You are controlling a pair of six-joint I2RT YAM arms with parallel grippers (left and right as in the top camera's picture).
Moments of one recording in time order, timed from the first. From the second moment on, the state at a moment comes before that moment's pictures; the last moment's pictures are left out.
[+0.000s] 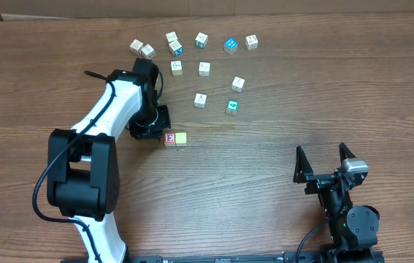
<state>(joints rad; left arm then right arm) -0.18 2.00 1.43 -1.03 0.14 -0.37 0.13 0.01 0.02 -0.03 0.01 0.13</state>
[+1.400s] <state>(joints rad) 0.06 2.00 1.43 -0.79 -0.09 -0.45 0.12 0.01 0.02 -0.03 0.01 0.13</state>
